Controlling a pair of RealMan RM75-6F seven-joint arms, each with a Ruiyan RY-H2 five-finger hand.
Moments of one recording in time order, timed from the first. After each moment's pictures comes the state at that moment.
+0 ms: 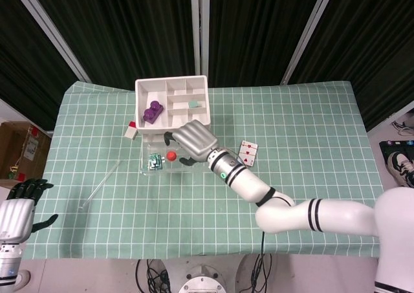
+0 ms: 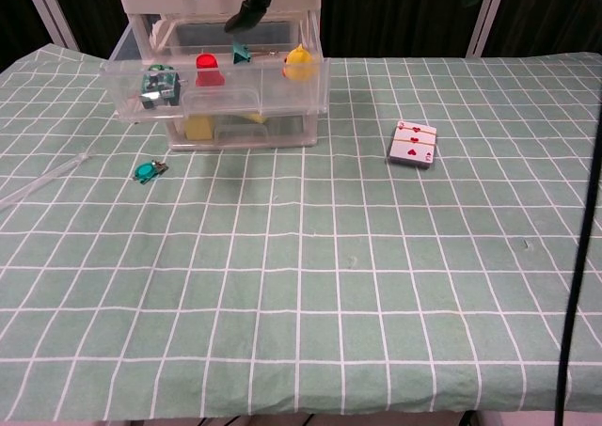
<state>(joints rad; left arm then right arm) -0.07 -1.24 -0.03 -1.44 1.52 1.54 0.02 1.33 -1.39 0.32 -1.64 -0.66 0.75 -0.45</state>
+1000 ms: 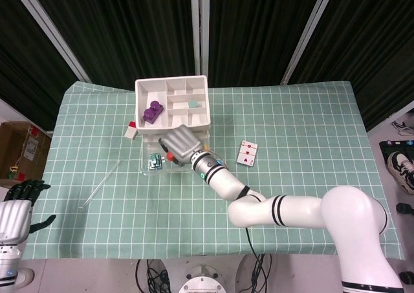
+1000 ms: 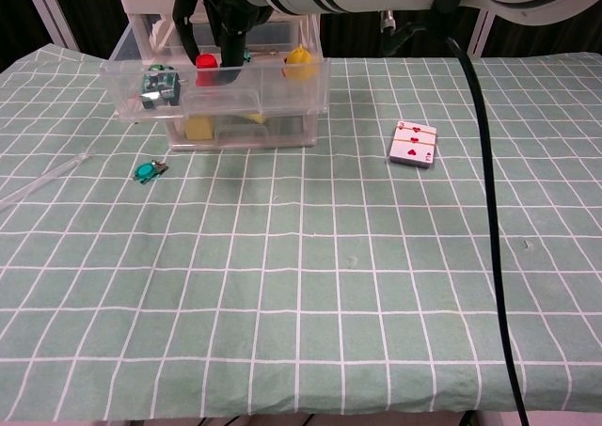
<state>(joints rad) -0.06 -1.26 -0.03 -1.41 1.51 1.54 0.00 1.48 -1.56 0.22 -1.43 -0.49 0.74 -0.57</state>
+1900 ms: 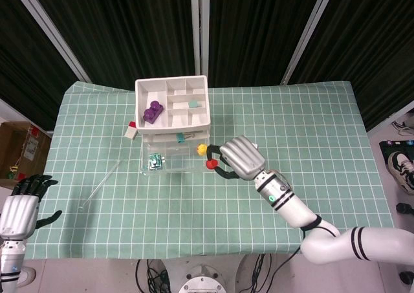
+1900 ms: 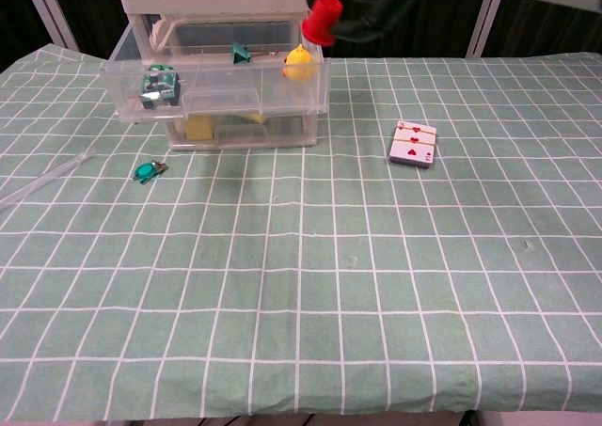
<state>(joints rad) -0.09 -1.25 -0.04 -1.44 1.55 1.54 0.03 0.98 -1.27 0.09 -1.85 -1.15 1.10 -0.12</state>
